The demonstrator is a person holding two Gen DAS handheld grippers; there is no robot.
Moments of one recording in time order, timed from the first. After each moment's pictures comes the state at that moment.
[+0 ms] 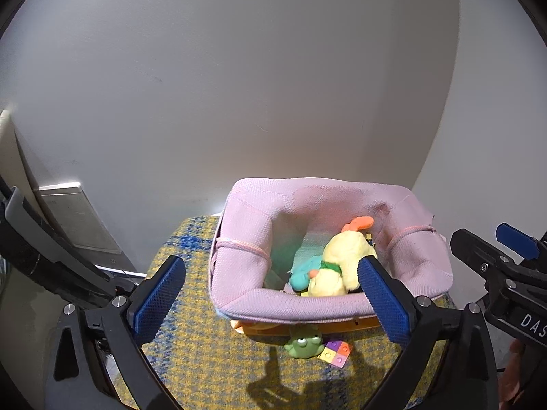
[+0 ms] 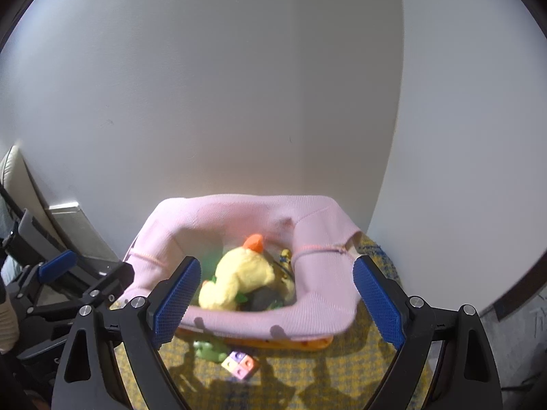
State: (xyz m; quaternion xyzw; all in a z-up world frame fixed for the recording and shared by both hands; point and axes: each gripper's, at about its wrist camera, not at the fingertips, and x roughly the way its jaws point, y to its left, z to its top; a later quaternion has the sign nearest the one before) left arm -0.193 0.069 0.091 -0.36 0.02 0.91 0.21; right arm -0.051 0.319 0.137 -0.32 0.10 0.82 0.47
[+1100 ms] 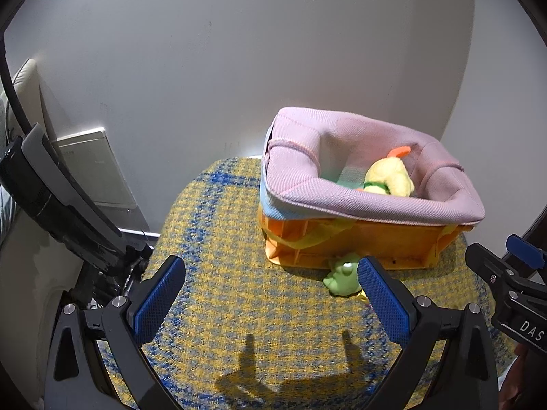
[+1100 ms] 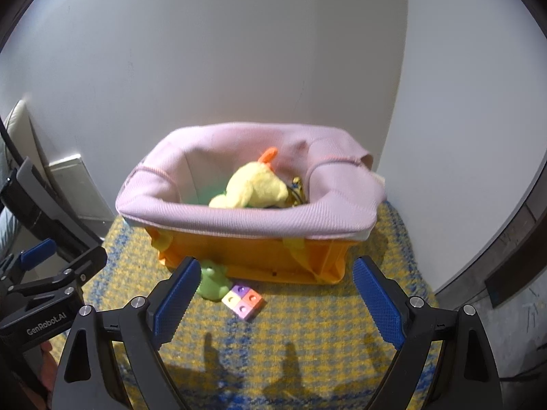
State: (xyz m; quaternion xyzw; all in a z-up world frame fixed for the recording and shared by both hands) left arm -0.154 0.014 0.011 -0.39 0.01 0.90 0.18; right arm -0.035 0.273 0.055 -0.36 0.09 0.81 0.46
